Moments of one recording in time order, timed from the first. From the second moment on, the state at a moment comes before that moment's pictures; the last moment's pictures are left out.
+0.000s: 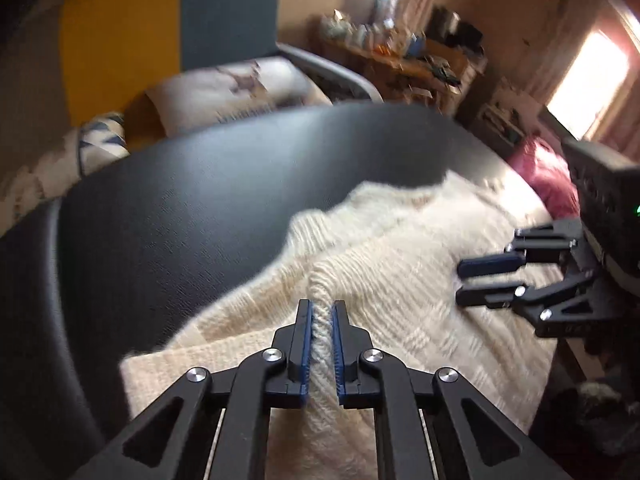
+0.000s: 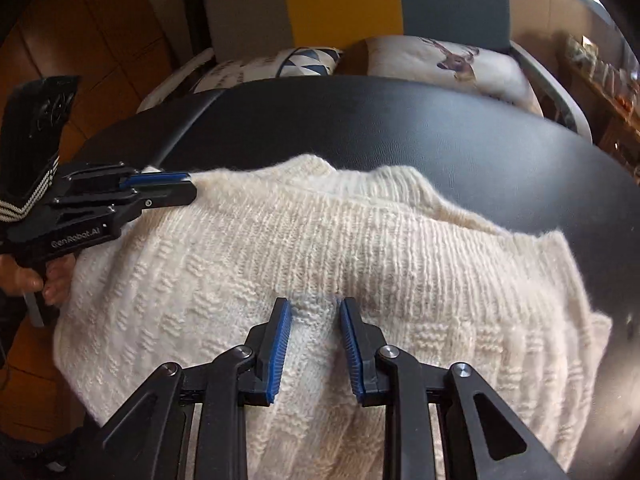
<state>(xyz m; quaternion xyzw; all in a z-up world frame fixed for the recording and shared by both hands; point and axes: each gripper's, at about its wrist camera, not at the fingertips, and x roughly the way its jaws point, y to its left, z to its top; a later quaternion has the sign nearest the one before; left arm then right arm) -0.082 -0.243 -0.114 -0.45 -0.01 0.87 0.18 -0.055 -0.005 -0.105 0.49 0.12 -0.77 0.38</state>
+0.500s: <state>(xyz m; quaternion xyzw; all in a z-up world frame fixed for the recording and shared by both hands) -0.029 -0.276 -0.080 -0.41 -0.06 0.90 0.12 -0.027 -0.040 -0.074 0.47 0.15 -0.75 0.44</state>
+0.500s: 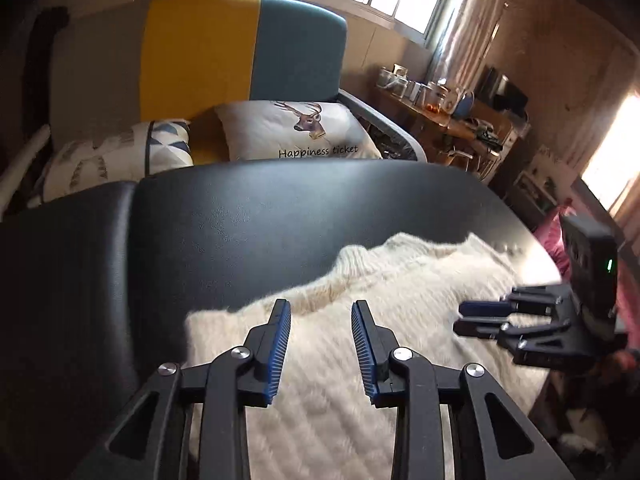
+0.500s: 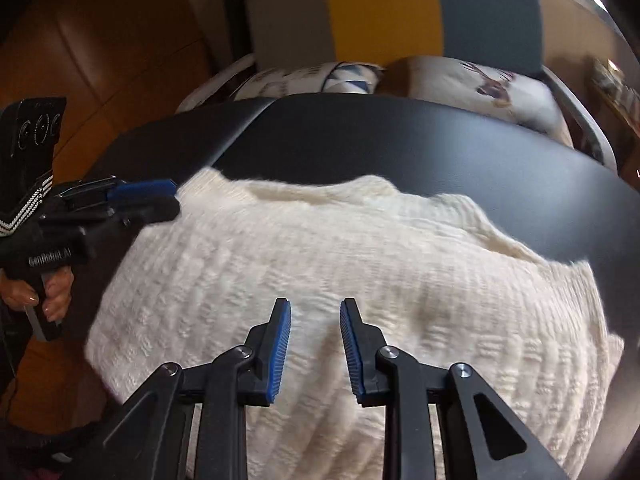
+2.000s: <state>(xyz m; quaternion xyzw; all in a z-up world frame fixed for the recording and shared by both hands) 0.054 -0.364 -0.126 -0.42 -0.33 0.85 0.02 -0.037 -0.040 -0.071 0.48 0.08 -0.77 0.41</state>
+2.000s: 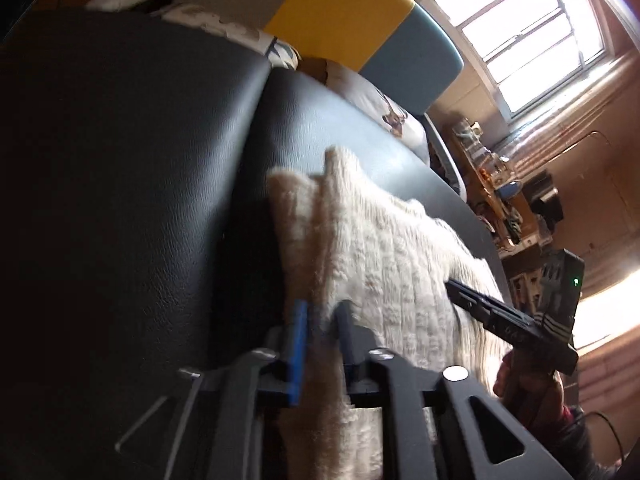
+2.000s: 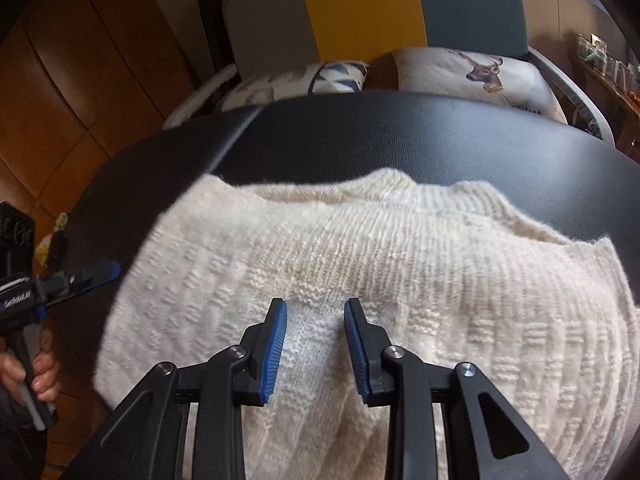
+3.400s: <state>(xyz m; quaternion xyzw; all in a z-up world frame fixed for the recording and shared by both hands) 0.051 -0.399 -0.153 -0.45 -0.44 0.78 0.06 -0.041 0.071 -0.085 0.49 0.04 -0.80 0.33</state>
